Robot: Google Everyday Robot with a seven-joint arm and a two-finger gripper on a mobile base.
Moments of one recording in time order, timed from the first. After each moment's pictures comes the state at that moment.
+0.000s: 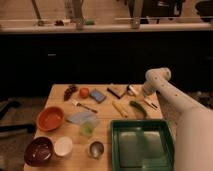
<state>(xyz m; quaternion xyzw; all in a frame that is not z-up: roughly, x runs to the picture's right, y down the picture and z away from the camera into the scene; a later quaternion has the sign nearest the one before) 0.277 0.057 0.971 -0.22 0.08 0.47 0.85</state>
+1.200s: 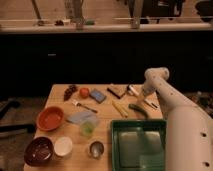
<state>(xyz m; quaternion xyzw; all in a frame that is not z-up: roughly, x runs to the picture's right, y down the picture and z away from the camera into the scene) 0.282 0.065 0.991 -0.25 0.09 0.45 0.85</state>
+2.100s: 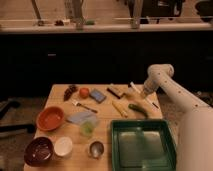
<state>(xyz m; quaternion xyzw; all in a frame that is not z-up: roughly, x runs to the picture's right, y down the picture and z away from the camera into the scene) 0.267 0.049 0.933 -0.26 0.05 0.42 0.87</state>
